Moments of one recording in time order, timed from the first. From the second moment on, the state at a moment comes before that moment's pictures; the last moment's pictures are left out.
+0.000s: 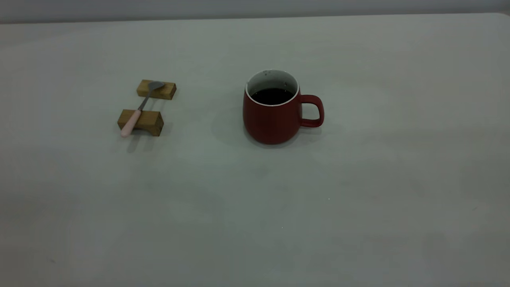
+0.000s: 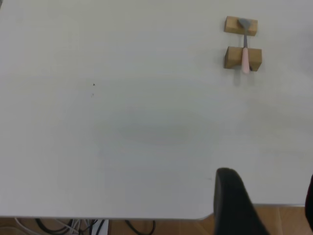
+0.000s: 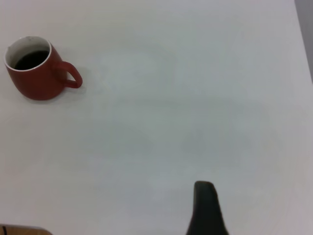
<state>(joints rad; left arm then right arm) -0.05 -0.02 -0.49 0.07 1.13 -0.08 0.00 0.02 -0.47 0.06 1.13 -0.09</state>
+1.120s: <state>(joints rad) -0.05 -0.02 -0.49 0.08 1.13 -0.10 0.00 0.02 -0.47 0.06 1.13 -0.09</state>
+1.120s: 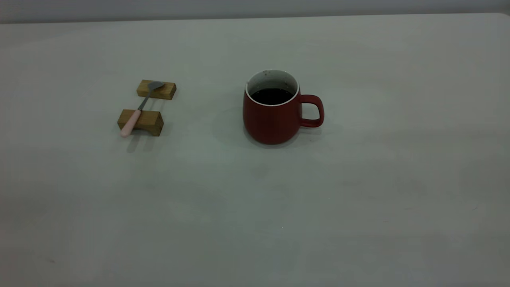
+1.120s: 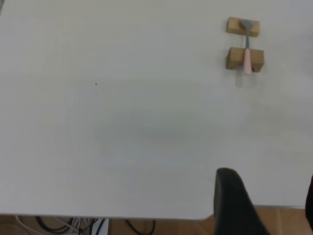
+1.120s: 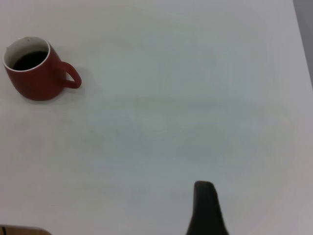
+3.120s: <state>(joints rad) -0.23 2.21 -1.10 -0.01 0.33 -0.08 0.00 0.02 -0.47 0.06 1.13 -0.09</state>
